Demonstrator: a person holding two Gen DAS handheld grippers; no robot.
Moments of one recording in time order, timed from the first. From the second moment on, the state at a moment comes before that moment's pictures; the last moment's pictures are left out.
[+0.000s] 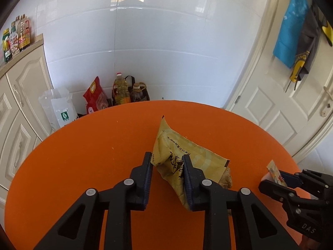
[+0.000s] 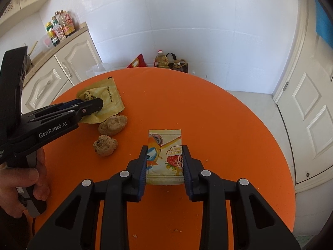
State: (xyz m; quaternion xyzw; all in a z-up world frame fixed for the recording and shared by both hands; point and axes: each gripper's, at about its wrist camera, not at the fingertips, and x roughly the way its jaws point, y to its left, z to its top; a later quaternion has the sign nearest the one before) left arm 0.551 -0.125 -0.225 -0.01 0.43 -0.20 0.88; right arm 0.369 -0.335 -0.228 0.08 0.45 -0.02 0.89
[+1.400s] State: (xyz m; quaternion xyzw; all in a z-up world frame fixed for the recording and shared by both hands) left arm 0.270 -0.211 -0.086 0.02 0.26 -0.38 0.89; right arm 0.049 -0.476 -0.083 0.15 0.27 -0.17 0.94
